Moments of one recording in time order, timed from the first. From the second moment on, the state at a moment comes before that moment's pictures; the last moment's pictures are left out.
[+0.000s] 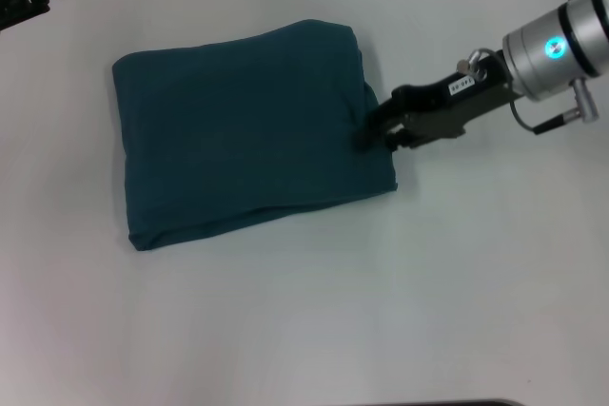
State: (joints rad) left arm -0.45 -2.03 -2.75 -0.79 -1.36 1.87 -2.41; right arm 0.83 2.00 2.07 0.54 -2.20 1.41 -0.45
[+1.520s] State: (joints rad) left arm -0.22 -2.07 -2.58 -0.83 -1.13 2.02 -1.41; right arm 0.35 2.09 2.19 0.84 -1.87 1.82 -1.93
